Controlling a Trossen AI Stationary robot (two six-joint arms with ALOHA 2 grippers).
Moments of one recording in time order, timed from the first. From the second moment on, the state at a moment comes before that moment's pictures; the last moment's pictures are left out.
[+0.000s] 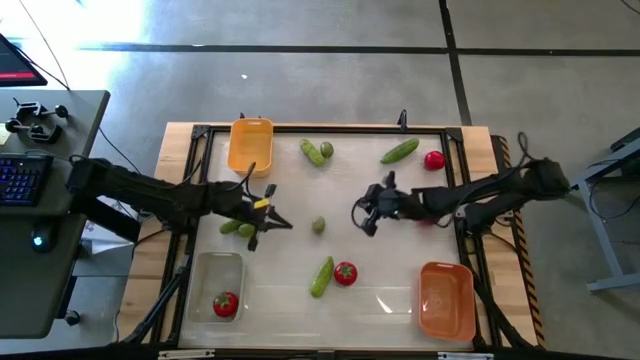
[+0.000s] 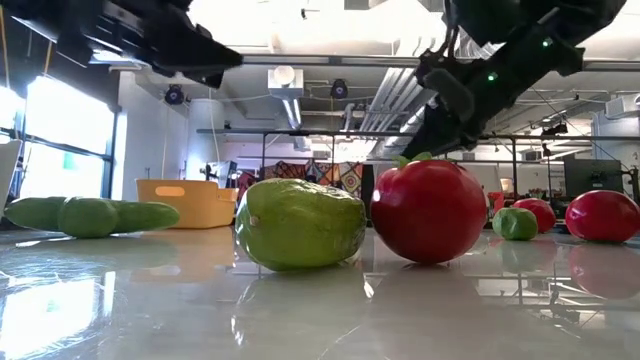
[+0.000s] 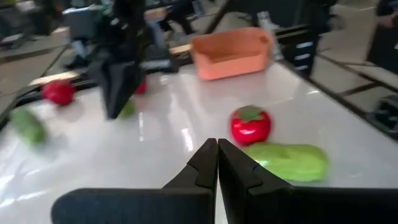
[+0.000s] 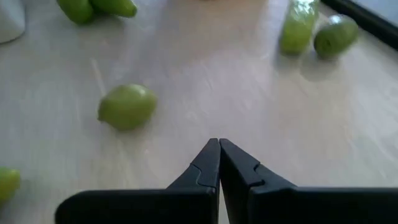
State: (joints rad) left arm -0.05 1.09 0.46 0.34 0.13 0.20; right arm 0.04 1.34 0.62 0.03 0.35 0.36
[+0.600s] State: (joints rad) left arm 0.16 1.29 0.46 0.36 0.02 0.25; right arm 0.00 1.26 0.66 -0.21 0.33 0.55
